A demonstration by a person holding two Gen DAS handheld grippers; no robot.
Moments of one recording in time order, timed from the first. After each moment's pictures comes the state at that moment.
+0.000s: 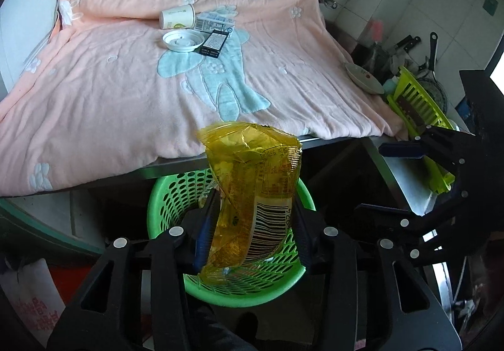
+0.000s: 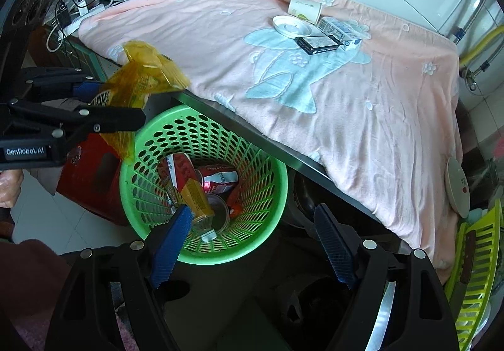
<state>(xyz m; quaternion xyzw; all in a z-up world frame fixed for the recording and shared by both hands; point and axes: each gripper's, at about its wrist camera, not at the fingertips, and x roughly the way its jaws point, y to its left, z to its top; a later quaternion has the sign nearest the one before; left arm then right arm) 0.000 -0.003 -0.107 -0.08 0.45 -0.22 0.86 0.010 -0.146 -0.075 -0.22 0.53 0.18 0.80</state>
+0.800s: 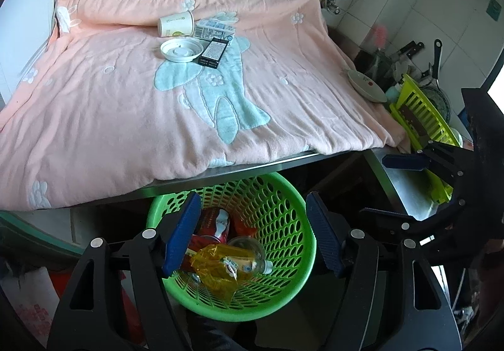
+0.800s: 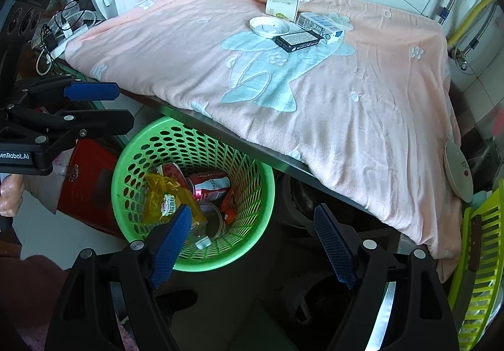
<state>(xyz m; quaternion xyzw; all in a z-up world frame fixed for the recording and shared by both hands) 0.021 -0.007 -0.097 -0.08 0.45 -0.21 0.87 0.028 -0.165 -0.073 -0.18 0.53 0.17 0.81</state>
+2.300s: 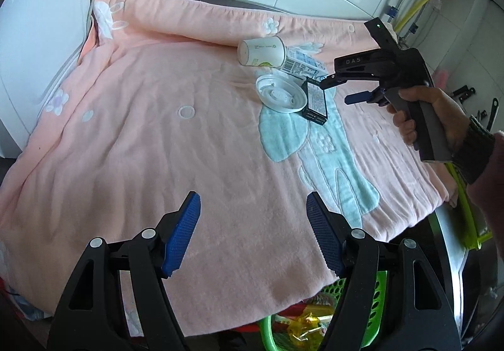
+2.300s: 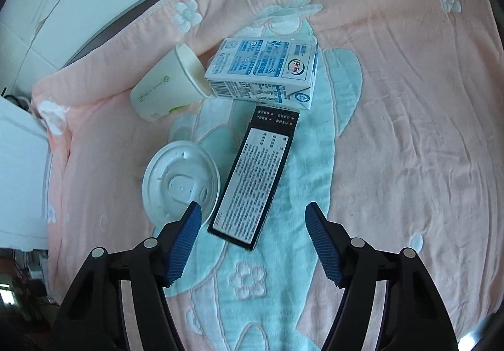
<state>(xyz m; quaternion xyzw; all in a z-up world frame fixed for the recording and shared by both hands) 0.167 0.110 -0.118 -0.10 0.45 -0.13 0.88 0.421 -0.147 -0.144 0.11 0.61 0.03 0.78</state>
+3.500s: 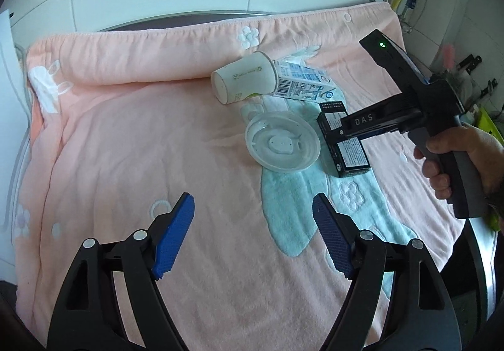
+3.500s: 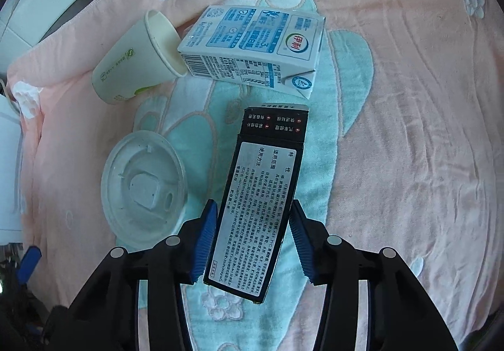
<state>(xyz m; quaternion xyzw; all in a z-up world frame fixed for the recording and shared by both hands) 0.289 0.061 -0.127 0.01 0.43 -0.17 0.89 0.418 -0.141 -0.191 0.05 0.63 0.04 0.77</state>
